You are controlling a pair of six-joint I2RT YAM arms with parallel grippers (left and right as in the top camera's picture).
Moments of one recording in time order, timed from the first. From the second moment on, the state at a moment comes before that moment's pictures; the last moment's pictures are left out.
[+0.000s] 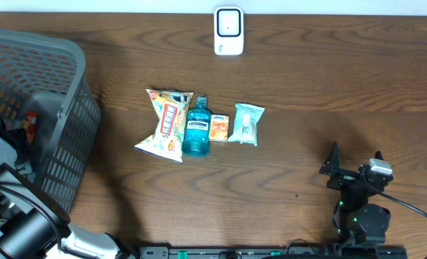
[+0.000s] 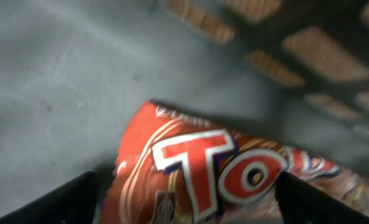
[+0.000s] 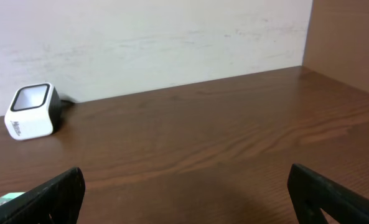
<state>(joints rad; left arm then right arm) 0.78 1.79 1.09 -0.48 -0.13 -1.07 -0.03 0.01 0.01 -0.05 0.17 0.12</state>
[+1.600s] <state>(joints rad) 0.78 1.09 1.05 -0.25 0.24 -0.98 -0.03 0.01 0.01 -0.05 0.17 0.12</state>
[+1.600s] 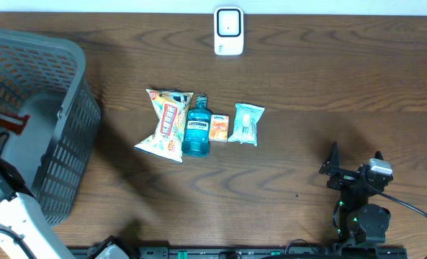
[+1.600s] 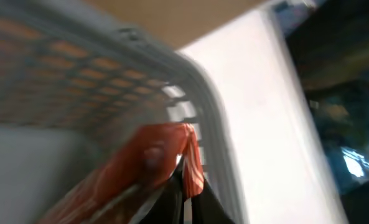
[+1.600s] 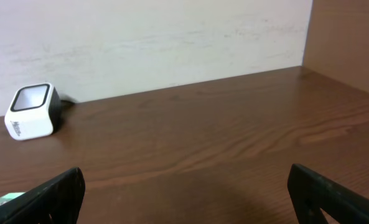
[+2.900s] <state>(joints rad) 0.00 1.17 1.05 -0.18 0.57 -0.72 -0.03 0.01 0.01 -0.05 0.17 0.12</state>
